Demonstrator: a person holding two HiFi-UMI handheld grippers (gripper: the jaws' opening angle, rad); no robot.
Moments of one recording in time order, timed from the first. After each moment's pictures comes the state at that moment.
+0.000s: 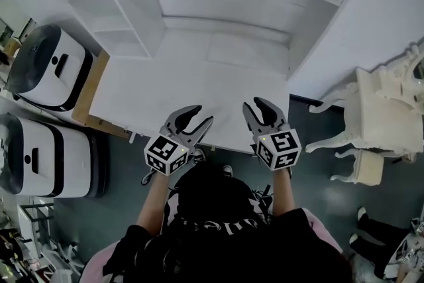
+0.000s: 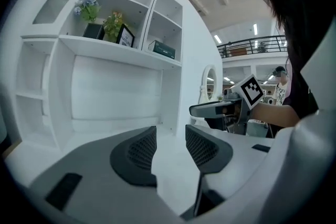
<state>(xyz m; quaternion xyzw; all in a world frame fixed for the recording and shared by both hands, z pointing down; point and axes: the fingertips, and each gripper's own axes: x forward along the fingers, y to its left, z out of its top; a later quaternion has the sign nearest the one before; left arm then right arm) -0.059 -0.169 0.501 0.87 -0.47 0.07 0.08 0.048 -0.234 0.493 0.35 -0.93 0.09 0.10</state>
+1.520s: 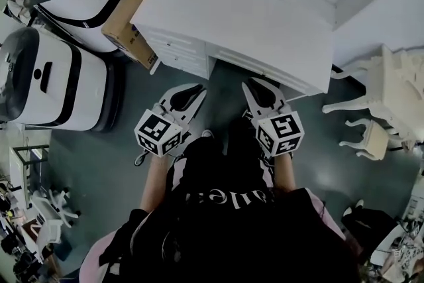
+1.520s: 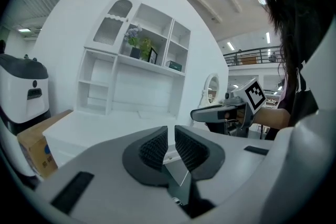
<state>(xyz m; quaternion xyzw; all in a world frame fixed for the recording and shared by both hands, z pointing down) -0.234 0.158 0.542 0.84 -0.53 0.03 0.12 -0.142 0.092 0.535 0.25 -0.95 0.09 0.14</state>
